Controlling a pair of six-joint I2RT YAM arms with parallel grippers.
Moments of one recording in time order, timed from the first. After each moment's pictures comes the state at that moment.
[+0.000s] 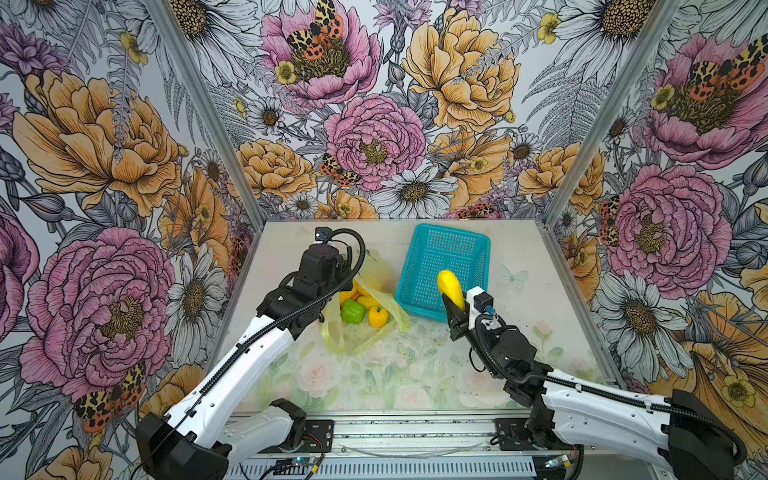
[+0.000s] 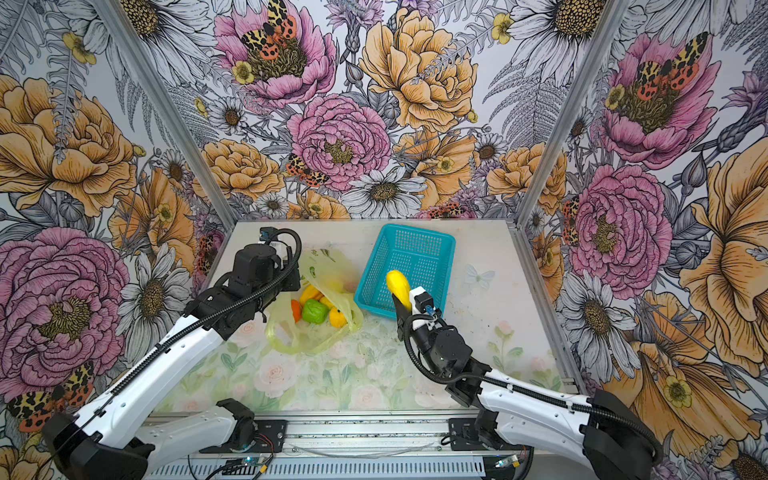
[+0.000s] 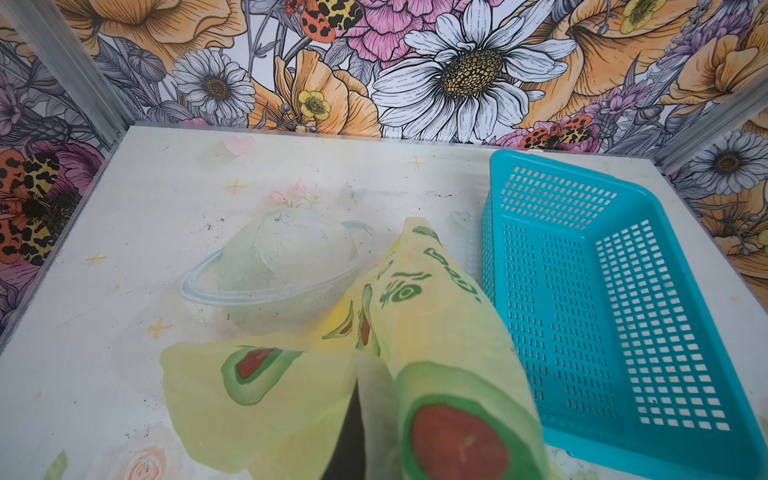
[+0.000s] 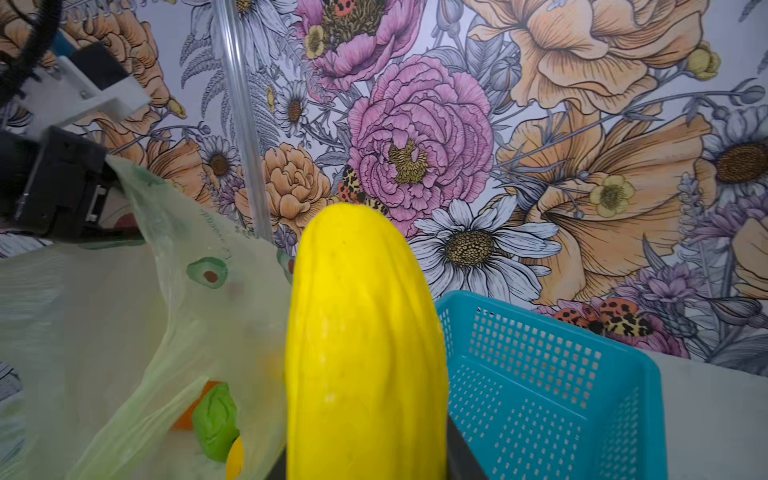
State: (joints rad) left arm -0.49 1.10 1.10 -0.55 -0.31 -0.34; right arm 0.90 0.93 0.33 0.69 0.47 0.02
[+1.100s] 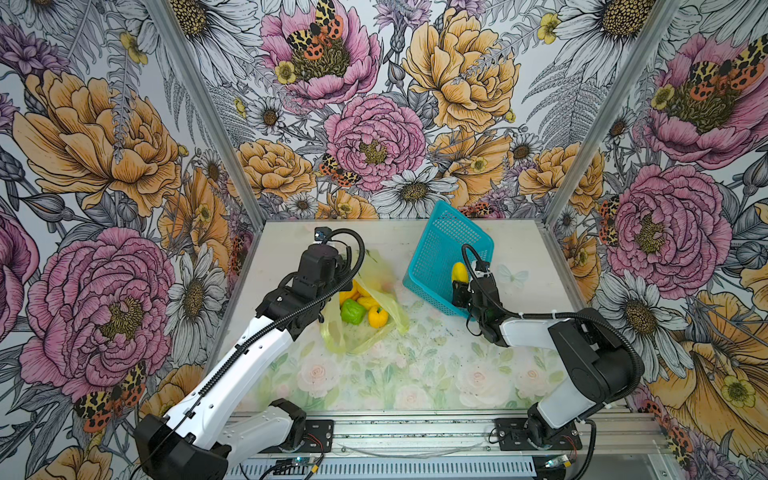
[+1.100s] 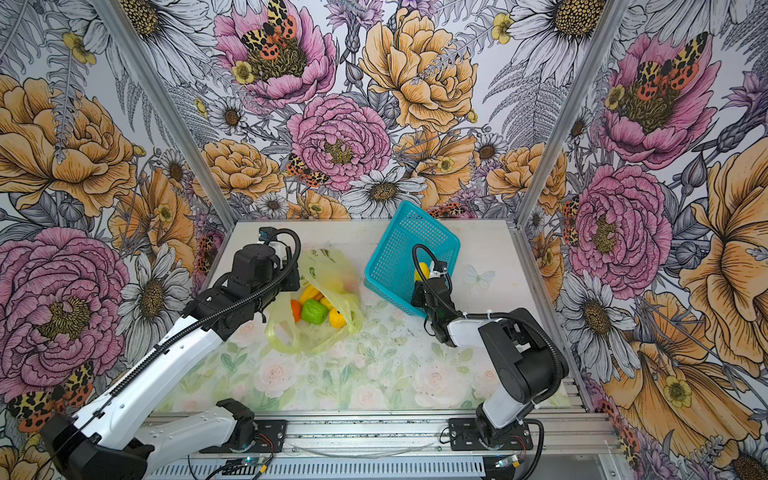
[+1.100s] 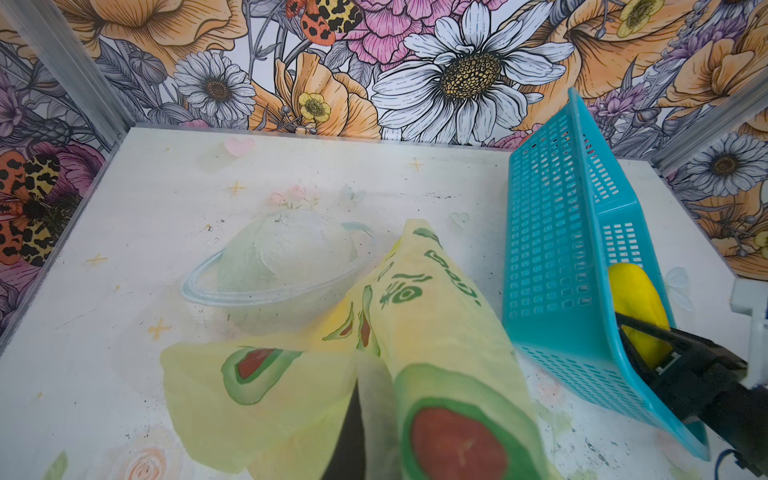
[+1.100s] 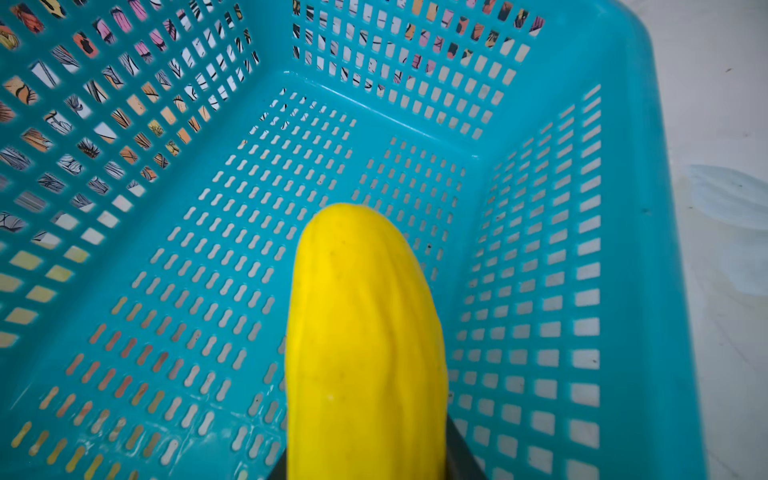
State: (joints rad) left arm -0.49 1.09 1.10 -0.55 -0.31 -0.34; right arm 0.43 1.61 0.59 0.52 0.17 0.50
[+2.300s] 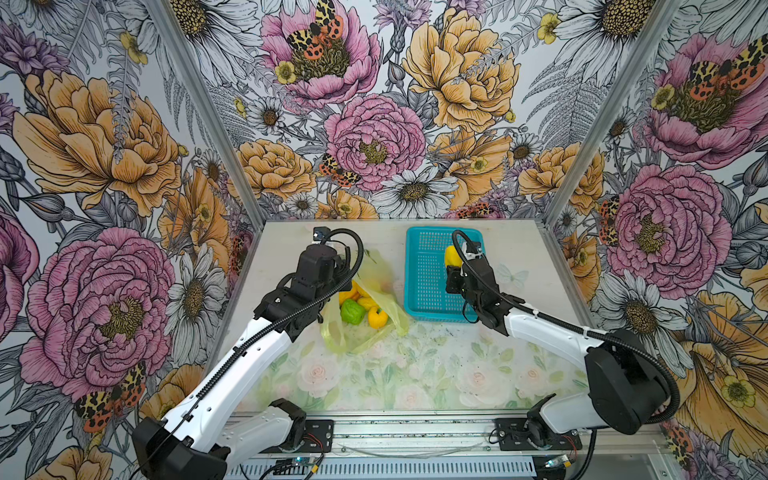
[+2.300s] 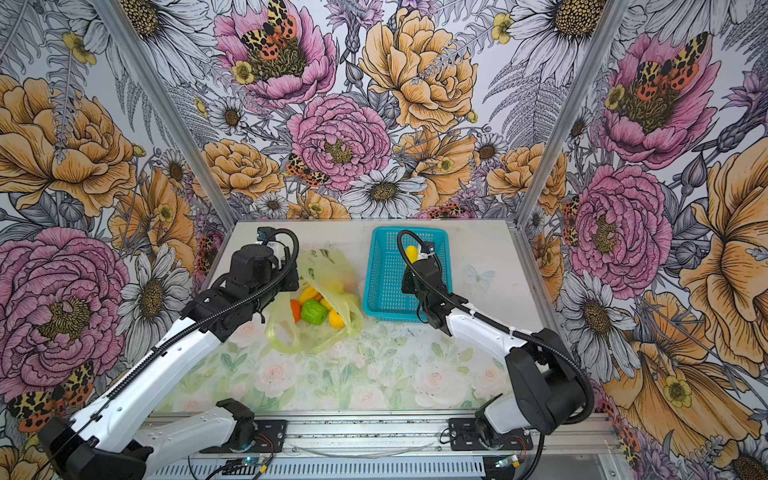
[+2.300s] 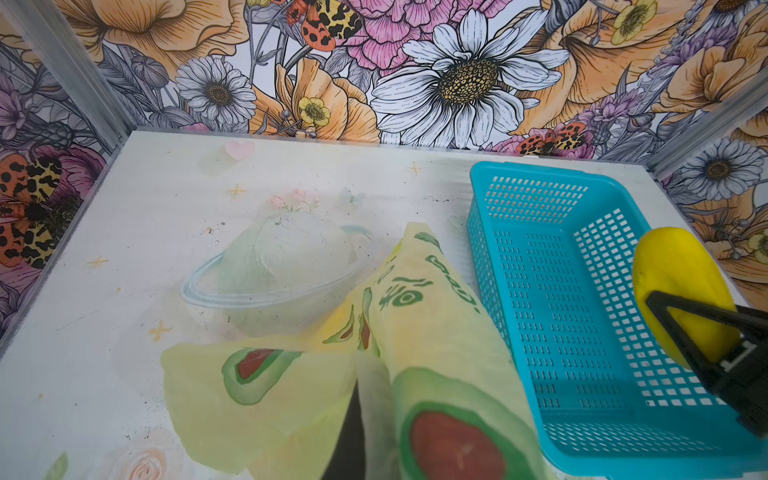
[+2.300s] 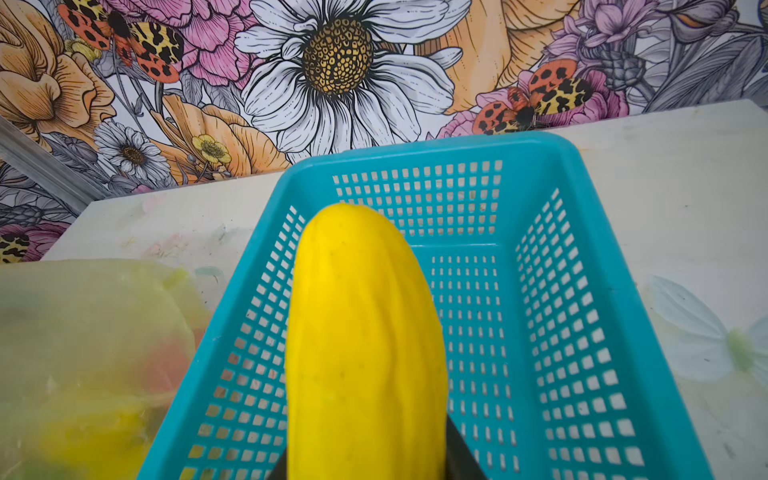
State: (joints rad) left arm -0.49 1.08 1.10 -0.55 -0.31 -0.34; right arm 0.52 1.50 0.86 0.12 0.28 0.41
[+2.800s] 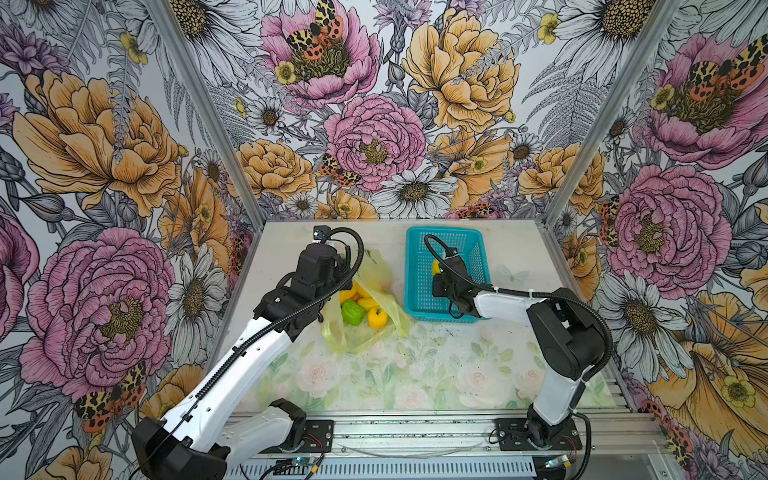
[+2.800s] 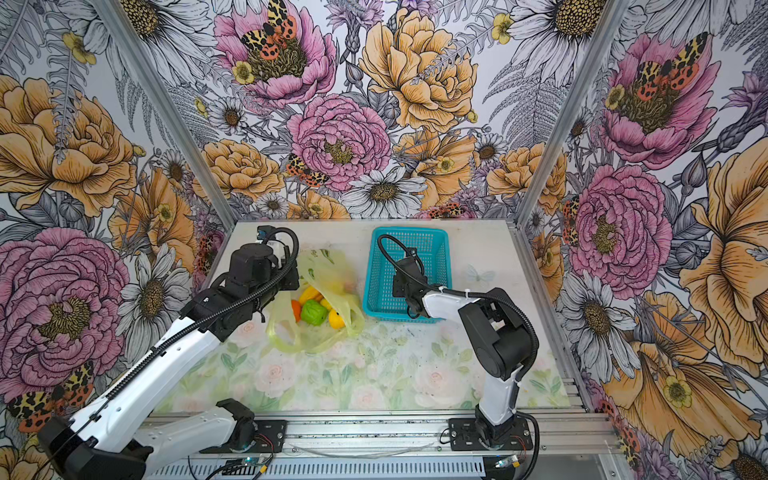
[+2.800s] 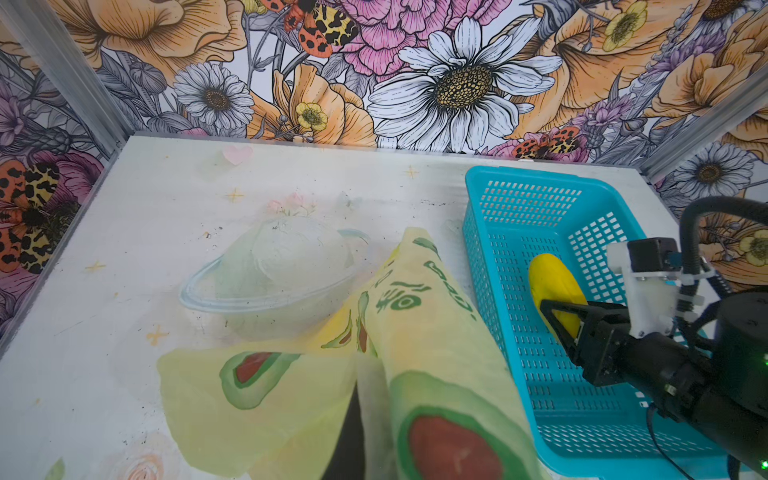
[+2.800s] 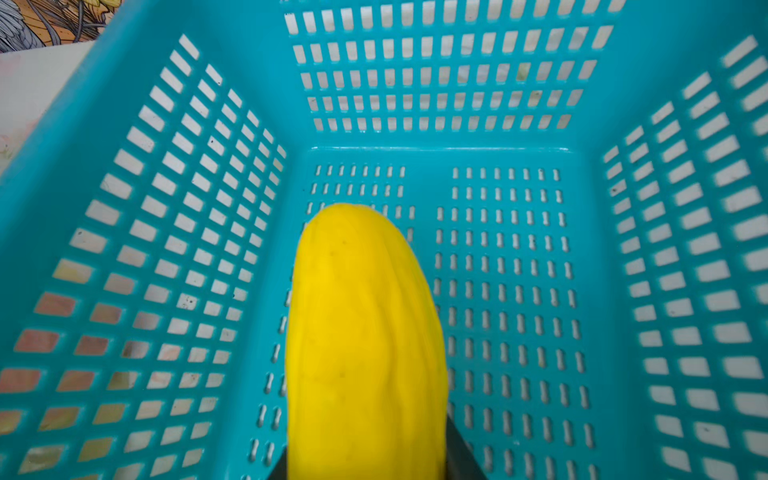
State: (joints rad) left arm -0.50 1.08 1.11 -0.55 -0.31 -0.34; right arm 0.52 1.81 1.01 0.05 0.23 0.41
